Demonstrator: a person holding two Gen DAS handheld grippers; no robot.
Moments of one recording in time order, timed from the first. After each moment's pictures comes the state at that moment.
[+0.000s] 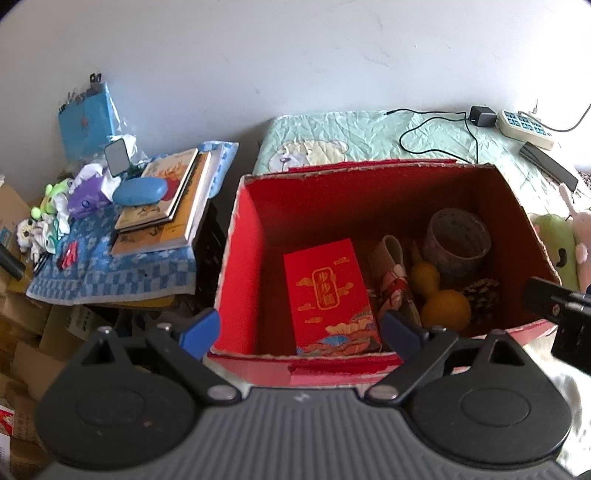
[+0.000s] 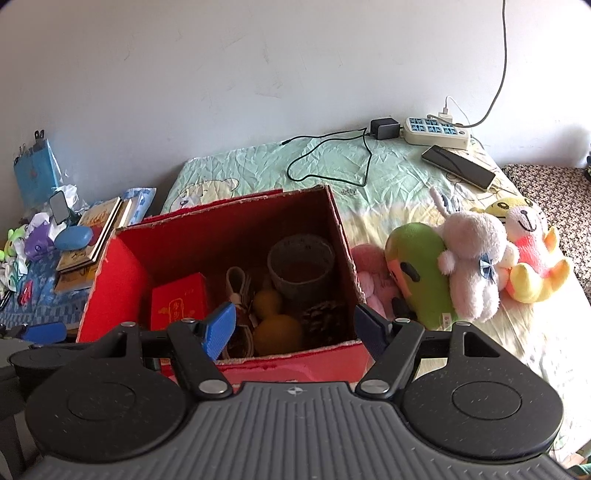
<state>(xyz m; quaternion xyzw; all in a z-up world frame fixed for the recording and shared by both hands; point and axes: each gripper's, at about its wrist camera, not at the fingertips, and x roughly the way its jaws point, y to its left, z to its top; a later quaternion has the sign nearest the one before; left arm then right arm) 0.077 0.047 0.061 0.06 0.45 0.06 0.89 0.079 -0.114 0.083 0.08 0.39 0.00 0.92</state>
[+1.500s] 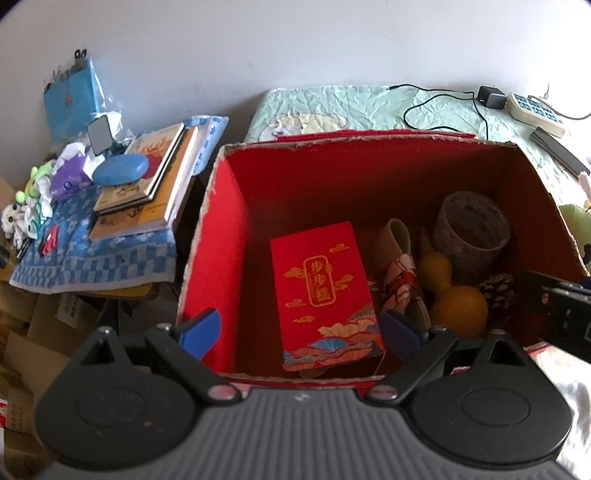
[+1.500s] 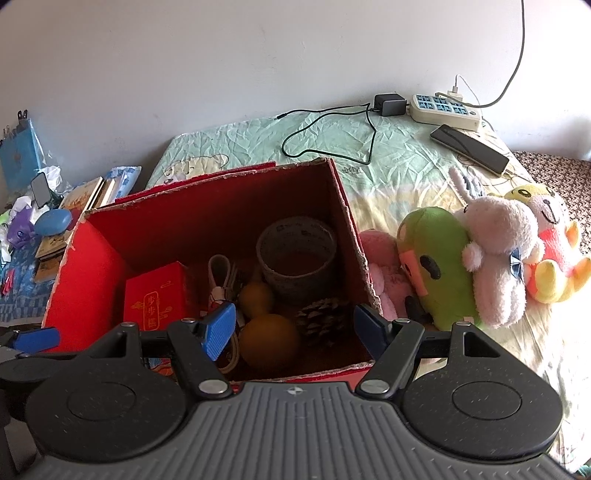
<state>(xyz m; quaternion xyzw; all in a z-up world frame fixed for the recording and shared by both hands) 0.107 0.053 0.024 0.04 0.48 0.05 0.88 0.118 -0.113 0.046 0.07 0.43 0.00 0.90</state>
